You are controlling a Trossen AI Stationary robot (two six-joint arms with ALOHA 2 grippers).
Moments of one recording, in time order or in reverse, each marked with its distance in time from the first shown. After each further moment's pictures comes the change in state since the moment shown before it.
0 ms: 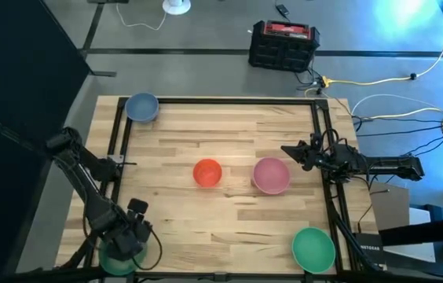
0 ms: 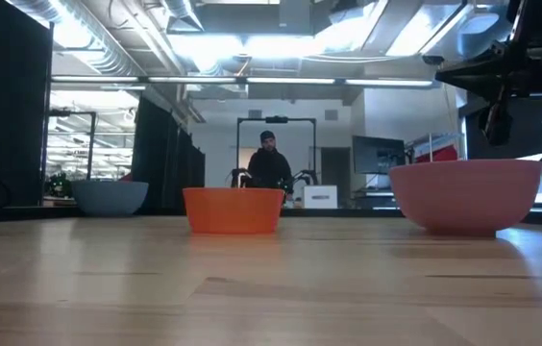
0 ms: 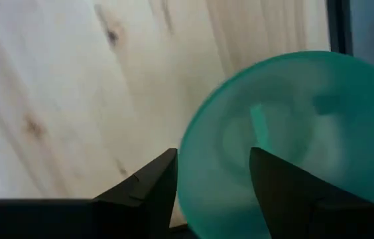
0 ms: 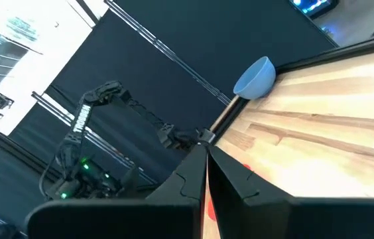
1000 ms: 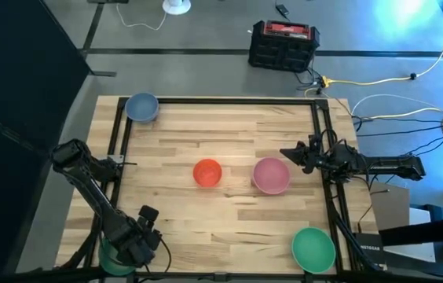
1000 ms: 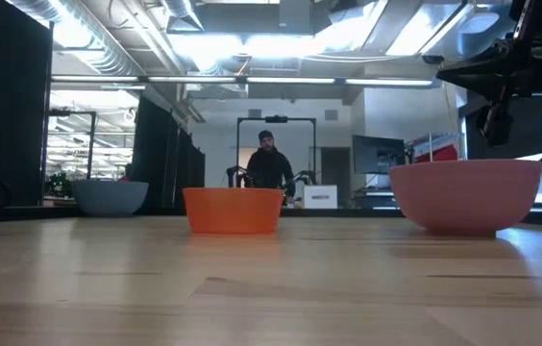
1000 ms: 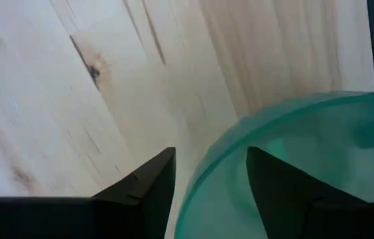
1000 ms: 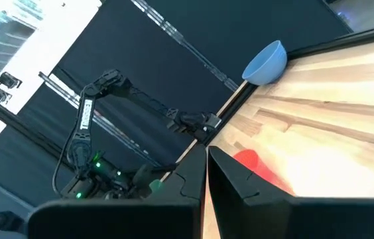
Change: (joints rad) left arm -0.002 0.179 -0.002 0.122 -0.023 0.103; right arm 0.000 0.013 0.000 0.012 -0.059 -0.016
